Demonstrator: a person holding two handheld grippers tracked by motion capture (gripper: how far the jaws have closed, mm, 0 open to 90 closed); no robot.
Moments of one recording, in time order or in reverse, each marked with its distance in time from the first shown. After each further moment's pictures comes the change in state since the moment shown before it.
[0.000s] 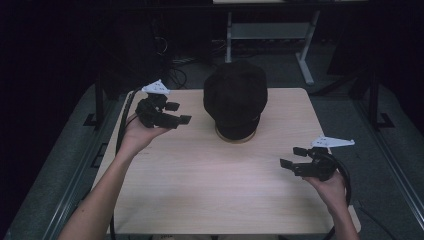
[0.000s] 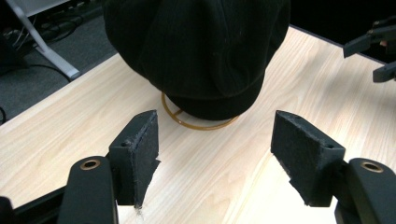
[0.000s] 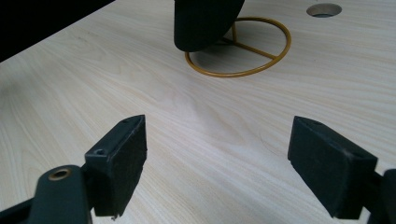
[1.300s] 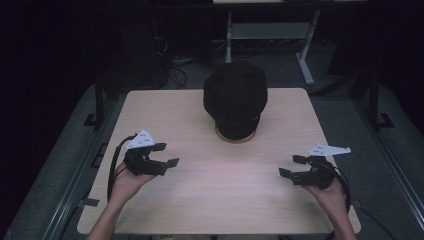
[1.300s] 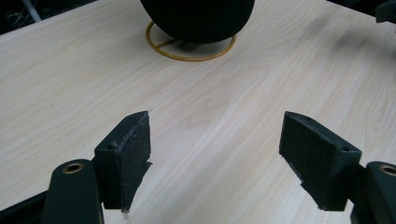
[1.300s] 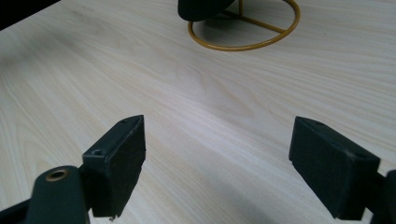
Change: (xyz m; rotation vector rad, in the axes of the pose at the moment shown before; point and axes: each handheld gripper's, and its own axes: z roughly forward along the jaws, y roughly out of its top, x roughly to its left) left arm -0.035 -0.123 -0.007 -0.040 0.013 -0.053; right arm 0.011 -0.018 0.001 0.054 -0.018 -0.020
